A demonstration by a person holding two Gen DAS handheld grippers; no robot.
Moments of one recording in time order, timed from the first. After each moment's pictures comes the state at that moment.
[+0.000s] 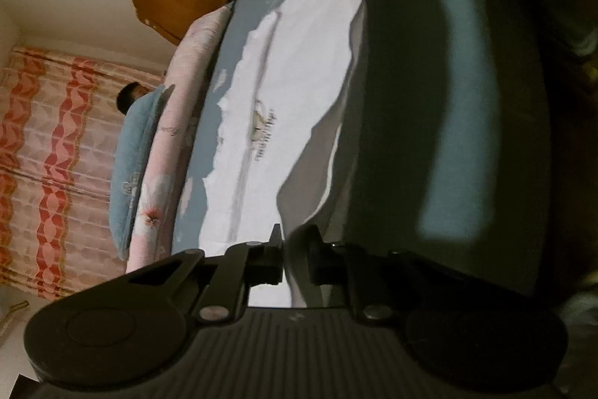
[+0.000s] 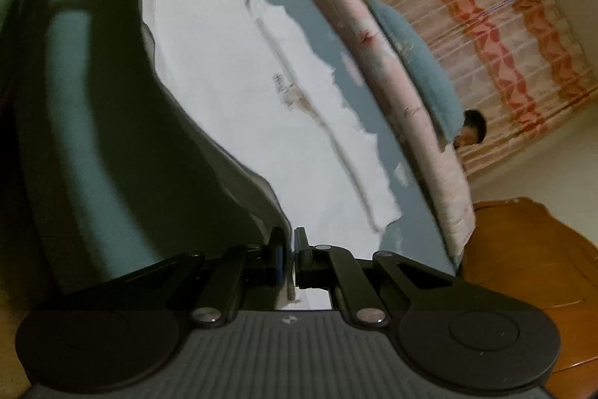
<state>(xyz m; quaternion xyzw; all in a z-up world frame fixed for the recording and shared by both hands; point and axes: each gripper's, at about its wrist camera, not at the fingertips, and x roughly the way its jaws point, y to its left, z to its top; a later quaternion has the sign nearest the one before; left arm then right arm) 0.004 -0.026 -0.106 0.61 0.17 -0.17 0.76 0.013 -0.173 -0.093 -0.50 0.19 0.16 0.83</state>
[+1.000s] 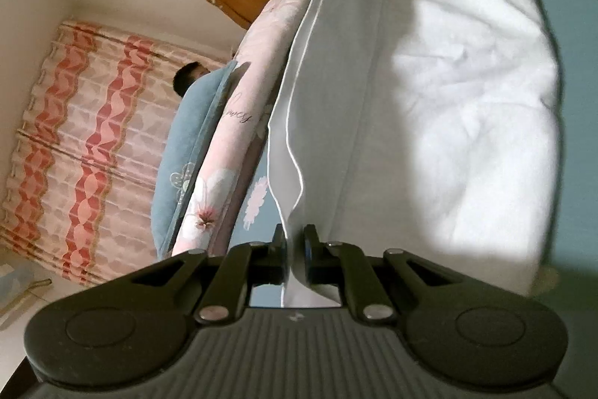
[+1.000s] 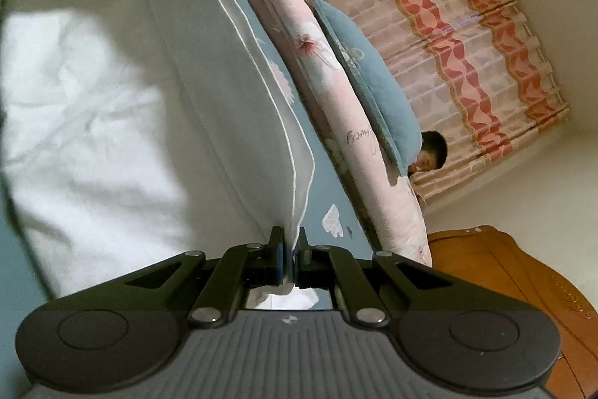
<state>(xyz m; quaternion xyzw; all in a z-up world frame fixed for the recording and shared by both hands) 0.231 -0.019 -0.082 0.58 0.12 -0.10 0.80 0.236 -0.157 -0.072 -0.51 0.13 0.10 0.84</state>
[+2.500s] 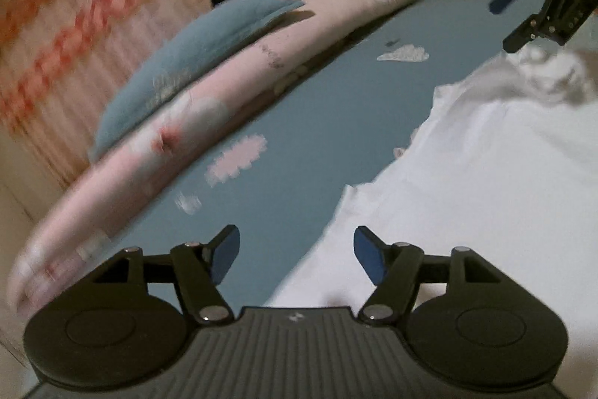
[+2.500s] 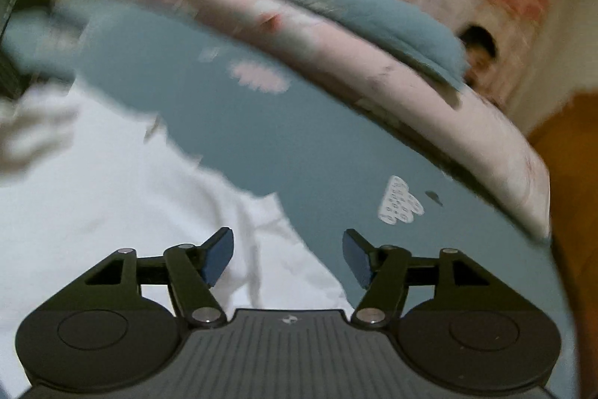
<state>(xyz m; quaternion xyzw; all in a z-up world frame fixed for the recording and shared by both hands) 0.347 0.056 -0.046 0.28 0.24 -0.12 0.92 0.402 -0.241 -0.030 -0.20 0.24 0.20 0.93</state>
